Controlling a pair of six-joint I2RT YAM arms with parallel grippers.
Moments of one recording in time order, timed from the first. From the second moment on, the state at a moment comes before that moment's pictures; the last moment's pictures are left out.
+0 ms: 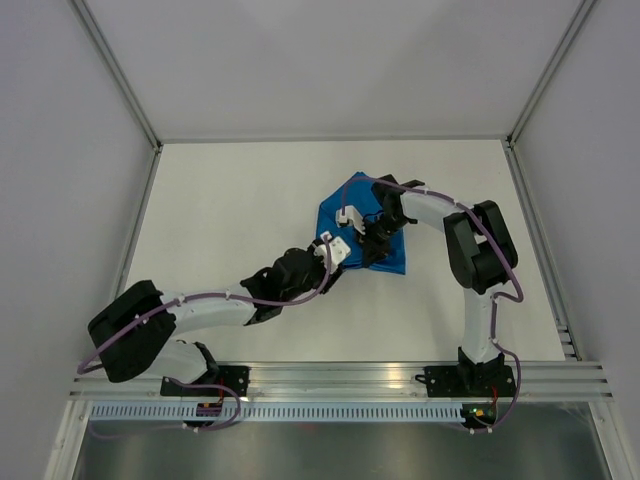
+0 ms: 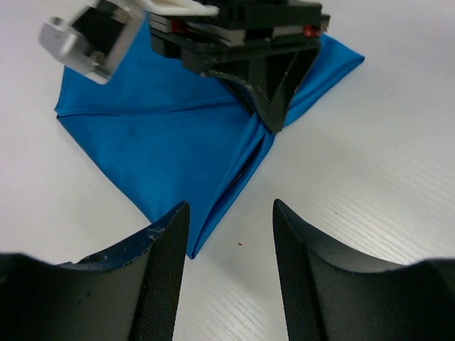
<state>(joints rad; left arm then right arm) -0.93 1.37 0.58 0.42 -0.15 0.12 0.40 2.06 1.41 -0.84 -0.67 -0.98</state>
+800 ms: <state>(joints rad) -1.04 1.81 0.81 0.49 -0.09 0.45 0.35 2.18 1.54 -1.14 -0.72 -1.02</state>
